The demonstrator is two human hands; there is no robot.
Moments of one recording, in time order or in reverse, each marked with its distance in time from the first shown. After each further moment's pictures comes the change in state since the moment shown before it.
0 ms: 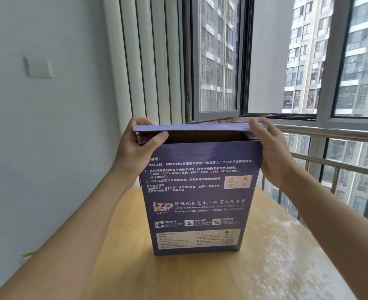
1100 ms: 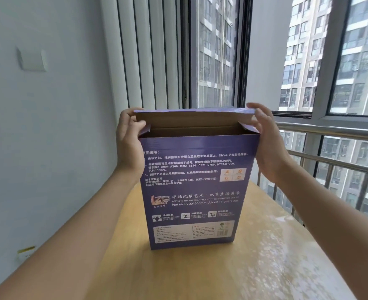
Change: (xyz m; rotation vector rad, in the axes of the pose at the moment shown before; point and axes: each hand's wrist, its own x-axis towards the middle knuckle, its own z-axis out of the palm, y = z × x) left_hand -0.002 0.005 0.017 -0.139 0.246 0.032; right_hand 0.000 -0.006 0.011 -0.018 0.091 0.044
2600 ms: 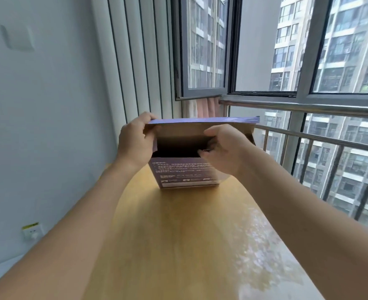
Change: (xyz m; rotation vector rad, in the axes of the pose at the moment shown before) left_hand -0.061 0.008 -0.019 0.778 -0.265 0.116; right_hand -0.069 0.011 0.052 0.269 0.190 0.673
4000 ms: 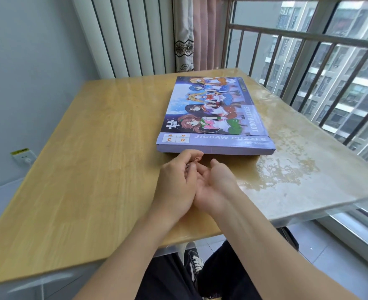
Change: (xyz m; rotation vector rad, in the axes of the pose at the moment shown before) left_hand -0.261 -0.002 0.082 -0.236 -0.357 -0.318; right_hand -0.061 0.230 -0.084 0.652 0.230 0.456
